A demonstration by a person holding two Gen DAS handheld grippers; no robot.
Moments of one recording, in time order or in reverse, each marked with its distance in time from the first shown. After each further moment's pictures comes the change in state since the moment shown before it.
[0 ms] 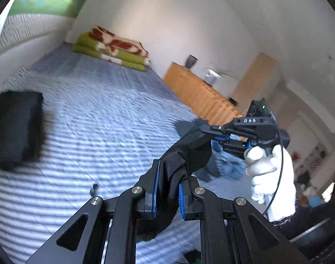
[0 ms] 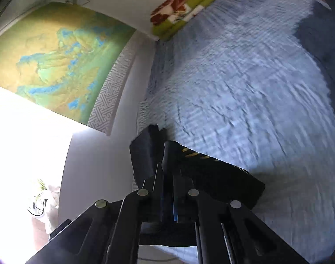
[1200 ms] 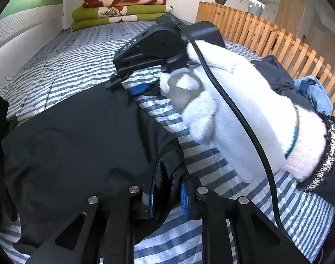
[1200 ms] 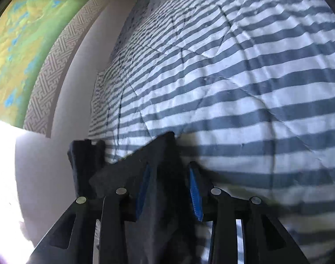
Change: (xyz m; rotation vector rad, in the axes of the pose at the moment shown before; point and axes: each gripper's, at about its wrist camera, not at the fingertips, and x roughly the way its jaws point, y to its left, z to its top) left arm 0.318 0.113 0.009 0.225 0.300 0.373; right arm 0.362 -0.126 0.176 -0.071 0.340 -0.024
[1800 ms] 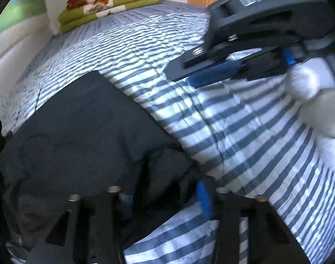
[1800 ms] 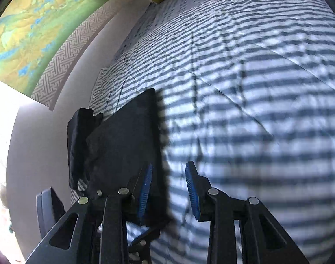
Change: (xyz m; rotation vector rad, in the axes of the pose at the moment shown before) left arm 0.058 -0.022 0.009 0.119 0.113 0.085; right arm -0.116 -0.014 -0.089 -0.151 -0.076 -0.132
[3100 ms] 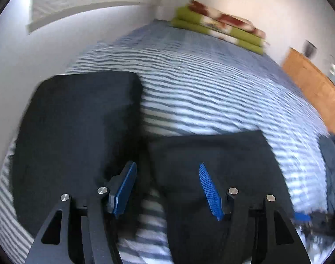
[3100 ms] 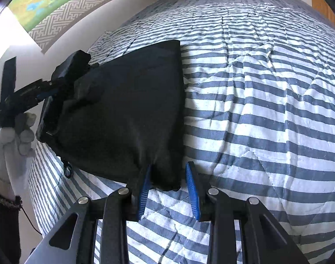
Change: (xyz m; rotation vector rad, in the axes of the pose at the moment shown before) left arm -0.103 0.240 -0.039 -0.521 -0.137 0.182; right arm 0.031 0.053 -0.095 -0.250 0.022 -0.225
